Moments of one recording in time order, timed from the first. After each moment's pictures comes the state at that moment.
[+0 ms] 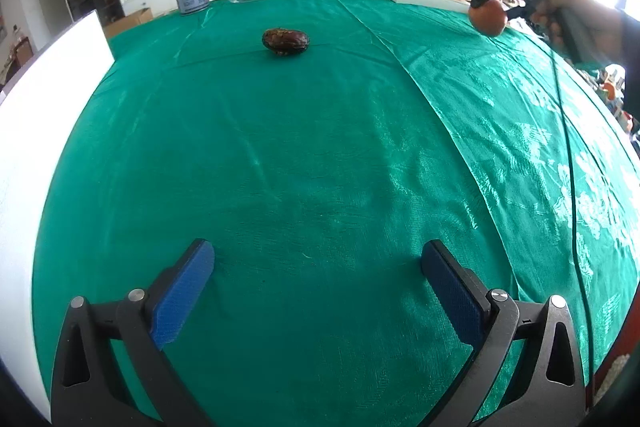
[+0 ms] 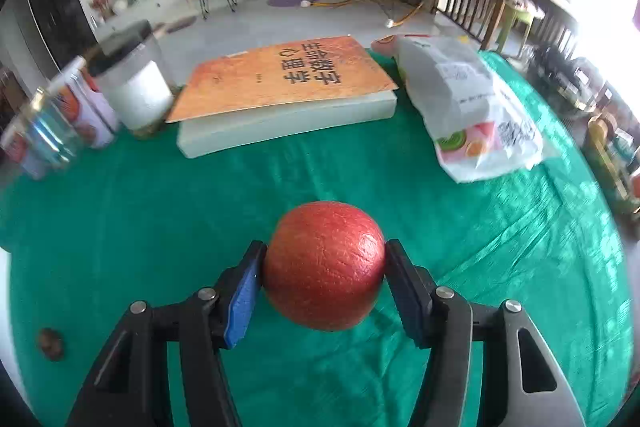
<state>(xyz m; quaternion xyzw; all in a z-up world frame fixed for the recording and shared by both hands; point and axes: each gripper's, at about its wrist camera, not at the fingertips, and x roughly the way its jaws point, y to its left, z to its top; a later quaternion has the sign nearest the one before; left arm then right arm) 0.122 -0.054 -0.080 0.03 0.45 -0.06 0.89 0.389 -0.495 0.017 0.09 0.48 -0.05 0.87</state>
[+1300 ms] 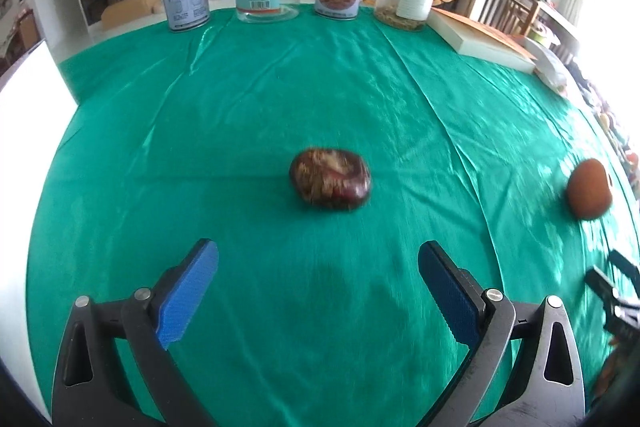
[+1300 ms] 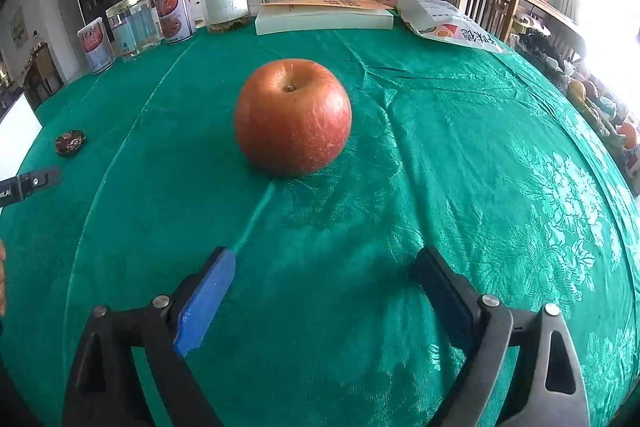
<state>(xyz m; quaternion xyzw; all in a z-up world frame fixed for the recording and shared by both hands) 0.290 -0.036 -0.071 -0.02 0.47 -0.04 0.88 0.181 -0.472 -0.047 0.01 0.44 -0.03 0.90</state>
